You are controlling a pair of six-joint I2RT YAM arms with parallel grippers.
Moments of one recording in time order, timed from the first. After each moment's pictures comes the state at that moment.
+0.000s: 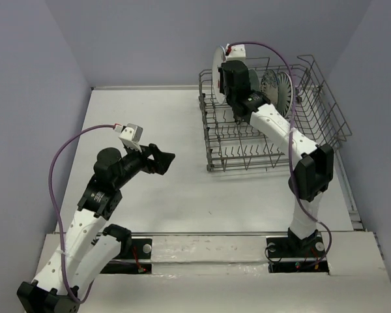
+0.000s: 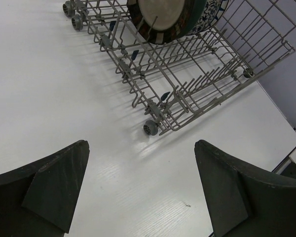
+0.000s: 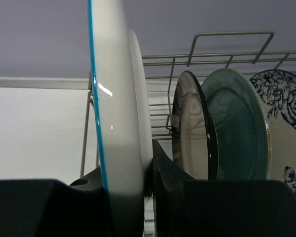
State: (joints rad) left arm -0.37 0.66 0.67 -0.17 0.28 -0.35; right arm 0.56 1.87 1.85 -0.22 0.53 0.15
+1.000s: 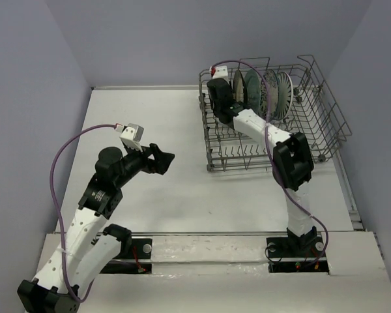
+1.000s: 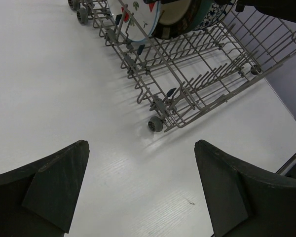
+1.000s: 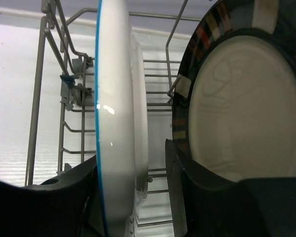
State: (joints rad) left arm -0.37 0.67 0.67 -0.19 0.26 -0.33; right arm 0.57 2.13 1.85 -0.19 0.61 0.08
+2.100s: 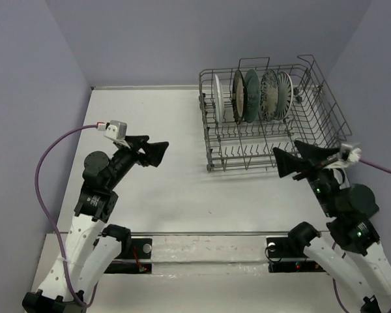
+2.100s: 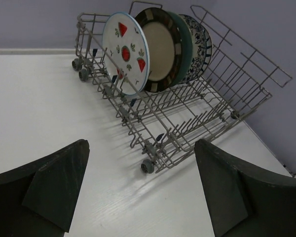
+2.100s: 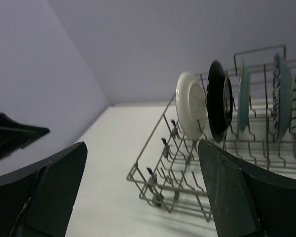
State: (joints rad) left arm -0.28 0.62 0.66 -0.01 0.31 -0.40; right arm 0.57 0.42 0.75 -0.14 0.15 0.33
